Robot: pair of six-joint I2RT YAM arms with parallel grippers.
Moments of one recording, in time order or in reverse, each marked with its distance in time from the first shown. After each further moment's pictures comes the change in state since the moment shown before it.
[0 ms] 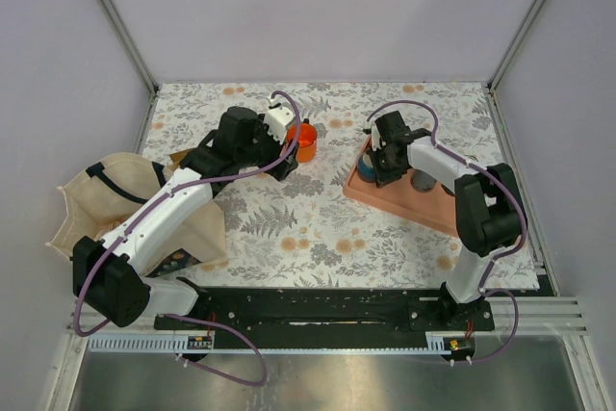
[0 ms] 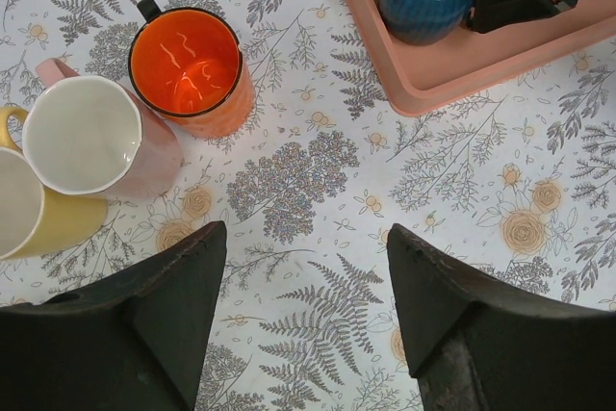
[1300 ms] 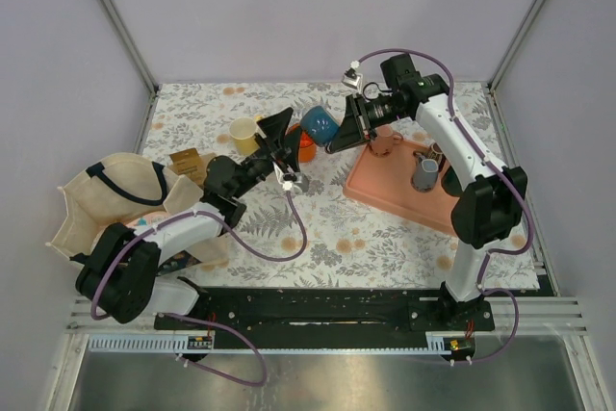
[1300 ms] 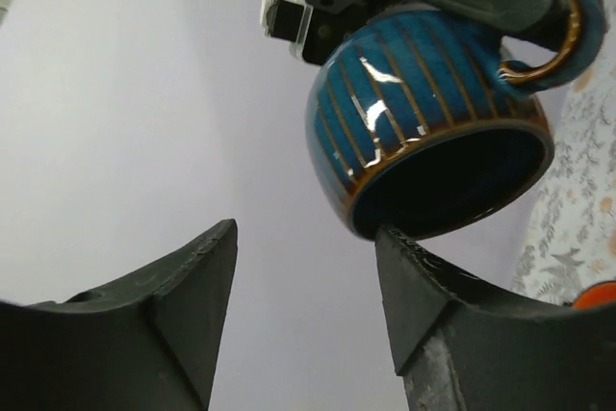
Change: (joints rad) left arm -0.024 -0.014 -0.540 1.424 0.157 1.065; right arm -0.008 0.063 0.611 -0.419 -1.051 0.116
